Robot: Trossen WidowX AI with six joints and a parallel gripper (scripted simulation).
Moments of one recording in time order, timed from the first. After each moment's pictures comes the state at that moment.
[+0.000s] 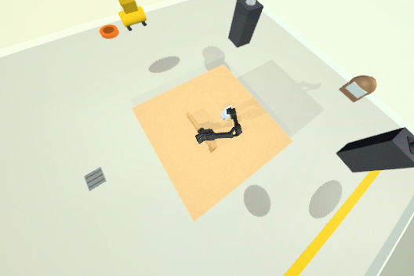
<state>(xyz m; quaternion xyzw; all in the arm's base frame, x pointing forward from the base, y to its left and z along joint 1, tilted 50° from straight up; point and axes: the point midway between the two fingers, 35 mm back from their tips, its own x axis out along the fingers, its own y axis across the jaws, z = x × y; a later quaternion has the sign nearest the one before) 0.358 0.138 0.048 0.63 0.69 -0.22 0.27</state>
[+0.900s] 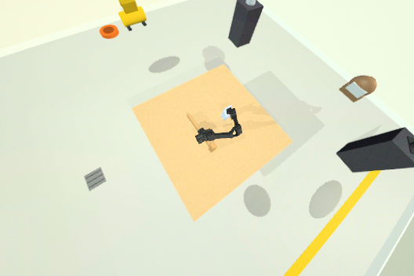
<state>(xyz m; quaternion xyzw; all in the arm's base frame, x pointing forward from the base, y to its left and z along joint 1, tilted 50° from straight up) 0.359 0.140 0.048 0.63 0.69 -0.22 0.27</state>
